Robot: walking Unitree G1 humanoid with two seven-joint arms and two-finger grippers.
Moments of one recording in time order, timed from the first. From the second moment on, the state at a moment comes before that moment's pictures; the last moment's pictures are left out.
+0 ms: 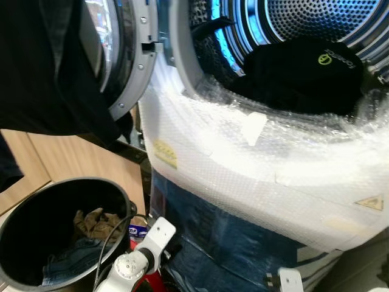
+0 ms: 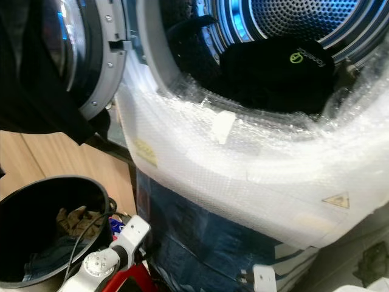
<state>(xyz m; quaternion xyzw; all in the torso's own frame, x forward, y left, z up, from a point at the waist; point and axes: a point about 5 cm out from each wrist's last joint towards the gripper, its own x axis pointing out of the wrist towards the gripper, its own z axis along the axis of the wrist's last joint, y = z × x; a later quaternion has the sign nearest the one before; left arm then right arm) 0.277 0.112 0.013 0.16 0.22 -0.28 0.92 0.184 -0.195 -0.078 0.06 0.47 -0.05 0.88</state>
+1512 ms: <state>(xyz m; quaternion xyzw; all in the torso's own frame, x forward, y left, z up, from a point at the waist) 0.218 0.129 -0.068 0.16 0.42 -0.21 0.87 0.149 -0.225 -0.093 0.03 0.50 -0.18 0.85</state>
